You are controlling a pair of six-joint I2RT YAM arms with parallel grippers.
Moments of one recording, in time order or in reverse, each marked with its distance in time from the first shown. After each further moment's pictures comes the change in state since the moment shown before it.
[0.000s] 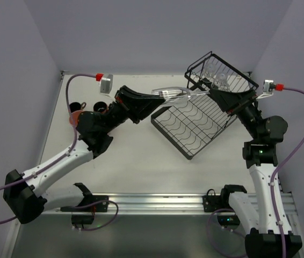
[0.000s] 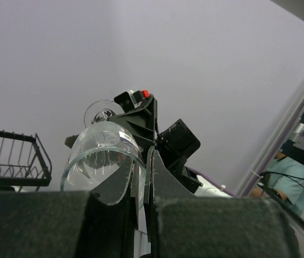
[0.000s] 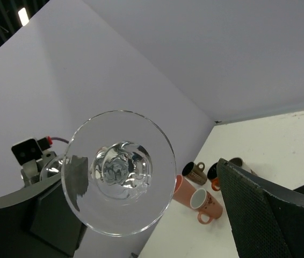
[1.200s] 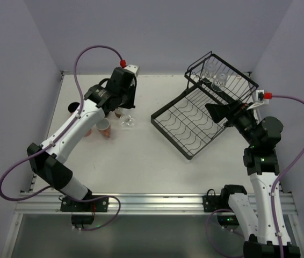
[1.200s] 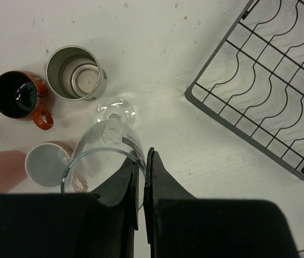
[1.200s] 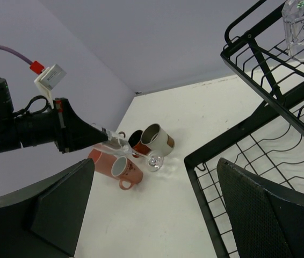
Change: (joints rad) left arm 0.159 0.388 0.712 -1.783 -0.595 0.639; right arm 0.000 -0.093 -0.015 -0.407 0.072 -0.431
